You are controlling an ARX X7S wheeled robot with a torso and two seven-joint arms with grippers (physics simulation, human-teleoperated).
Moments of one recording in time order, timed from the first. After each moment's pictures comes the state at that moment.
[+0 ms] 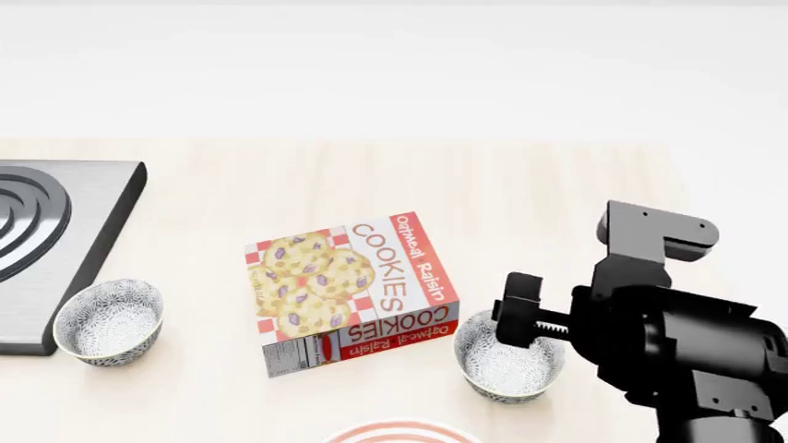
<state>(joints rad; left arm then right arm) -0.18 -0.28 -0.31 0.05 -0.69 -0.22 -0.12 1.17 0.27 -0.27 1.02 0.55 0.89 0.02</state>
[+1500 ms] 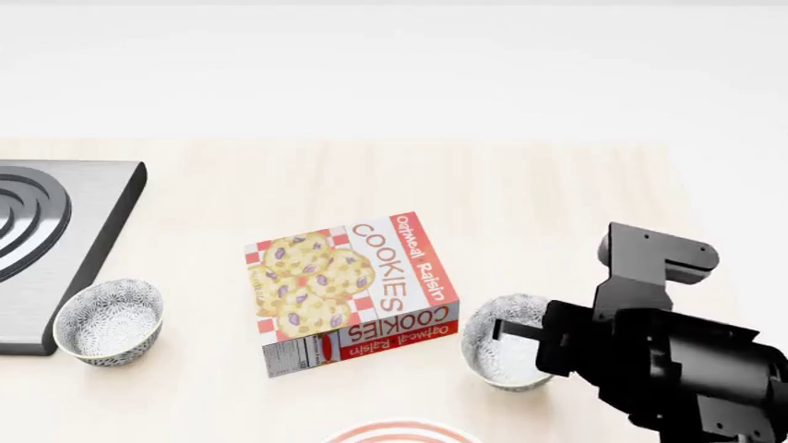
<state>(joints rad) -0.18 -0.29 -0.30 0.05 -0.71 -0.22 -0.14 1.11 0.28 -0.24 0.97 0.56 0.90 0.02</state>
